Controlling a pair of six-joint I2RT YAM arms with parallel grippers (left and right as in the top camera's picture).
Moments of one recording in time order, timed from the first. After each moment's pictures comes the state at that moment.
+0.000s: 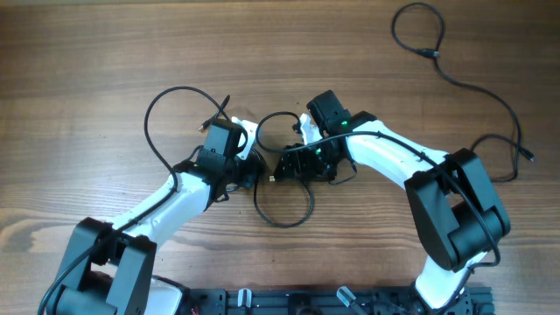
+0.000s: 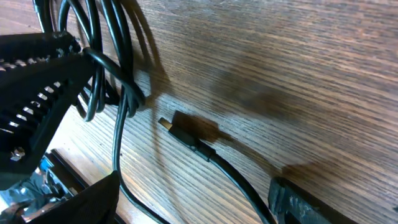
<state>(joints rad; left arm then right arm) -0.38 1.54 0.68 -0.16 0.09 -0.02 0.51 1.91 1.13 -0.58 -0.61 0.41</state>
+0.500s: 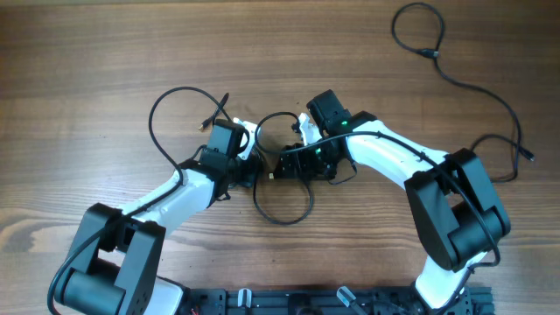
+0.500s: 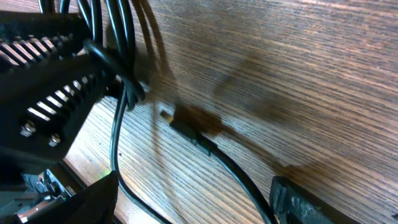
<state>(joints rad) -0.38 1.61 0.68 -0.11 0.06 0.00 0.51 1.91 1.13 -0.58 -0.61 0.39</state>
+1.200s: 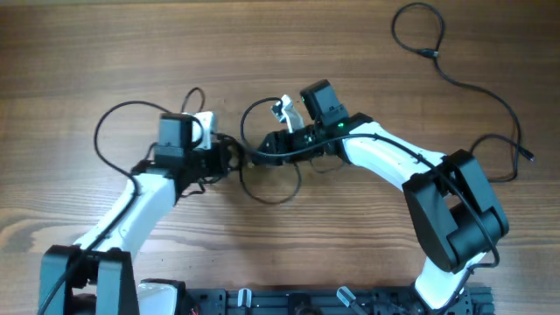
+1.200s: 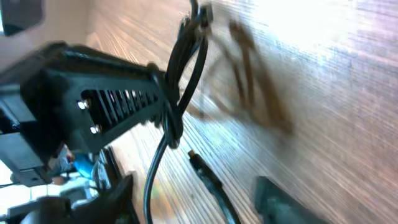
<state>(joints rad) -0.11 1.45 0.68 -0.25 0.35 -0.24 0.53 1.91 1.13 -0.22 -0.82 0.38</state>
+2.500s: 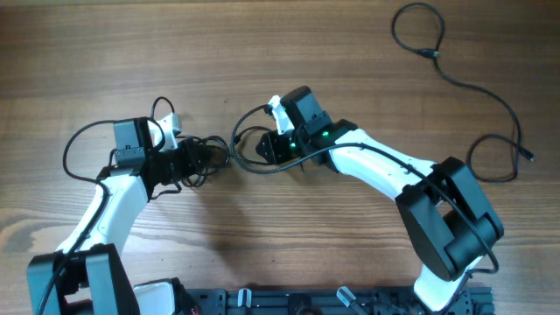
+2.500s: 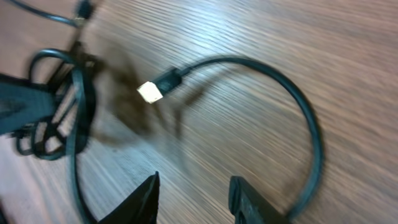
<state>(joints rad) 0.14 1.45 0.67 -0.31 0.60 -0.31 0.63 1.90 1.15 -0.21 -0.40 0.31</state>
